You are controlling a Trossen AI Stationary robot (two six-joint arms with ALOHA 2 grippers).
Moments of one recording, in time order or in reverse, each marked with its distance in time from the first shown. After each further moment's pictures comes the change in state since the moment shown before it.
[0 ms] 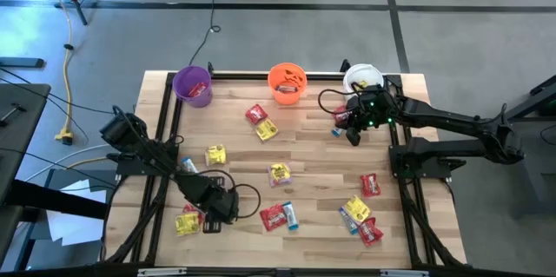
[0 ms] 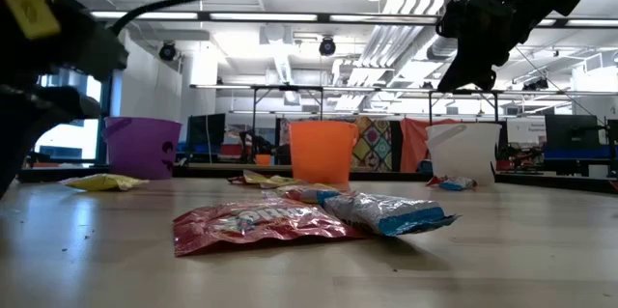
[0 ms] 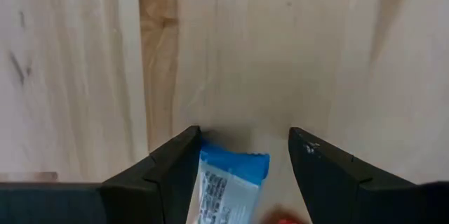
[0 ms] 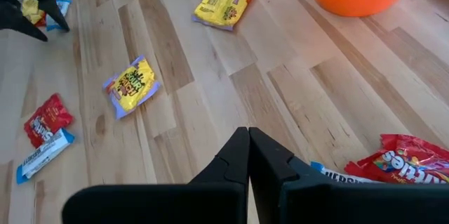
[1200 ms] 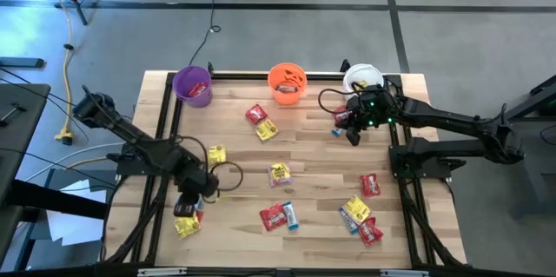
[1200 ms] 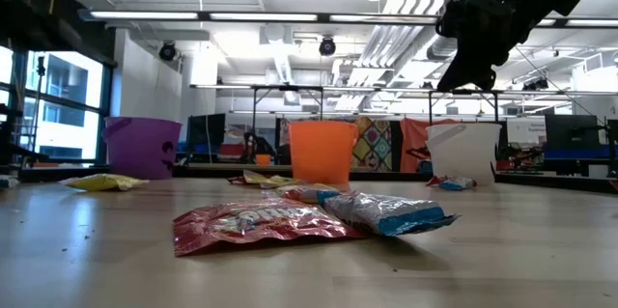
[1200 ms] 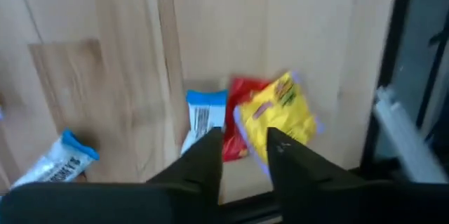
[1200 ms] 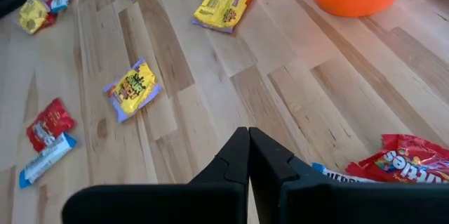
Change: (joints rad) left arm 0.075 -0.424 -0.029 -0.348 0.207 0.141; right arm 0.000 0.000 0.000 0.007 0.001 0.018
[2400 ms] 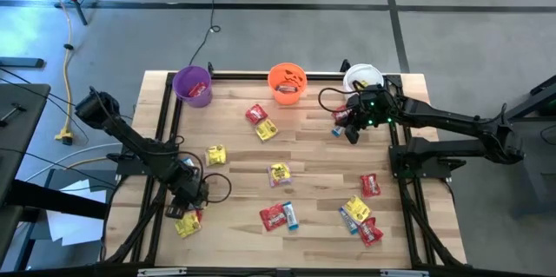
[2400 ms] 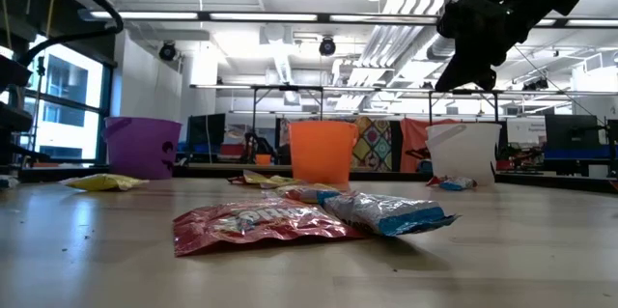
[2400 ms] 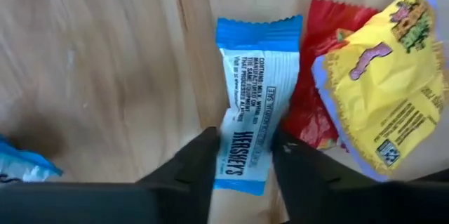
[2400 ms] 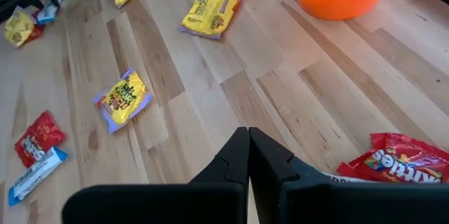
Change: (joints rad) left arm -0.134 0.004 -0.345 0.288 -0.028 -0.025; right arm 0.000 0.000 0.000 0.011 0.042 0.034
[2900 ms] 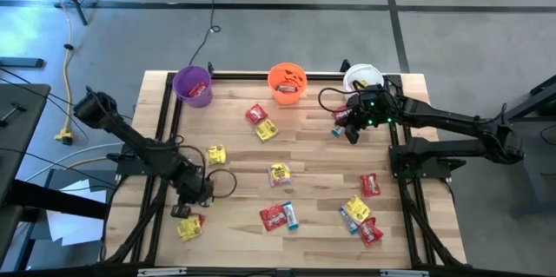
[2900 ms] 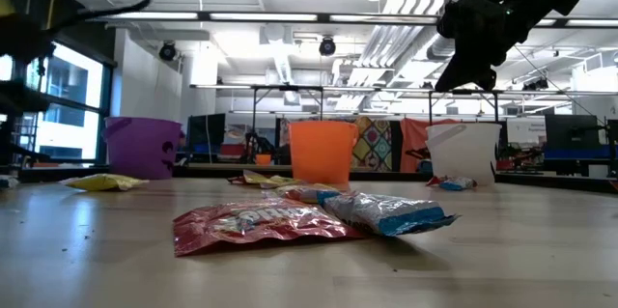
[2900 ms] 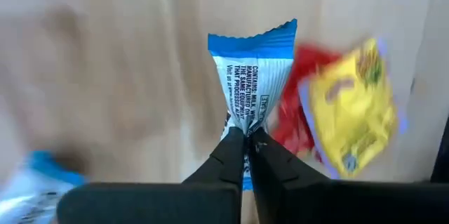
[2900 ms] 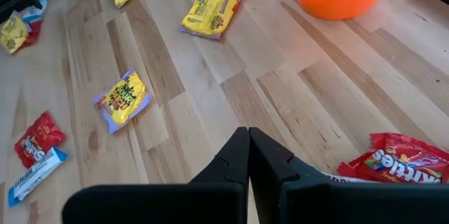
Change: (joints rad) left arm 0.089 -0.021 0.098 -0.053 -0.008 0.025; right arm 0.000 0.000 0.000 0.000 0.000 0.001
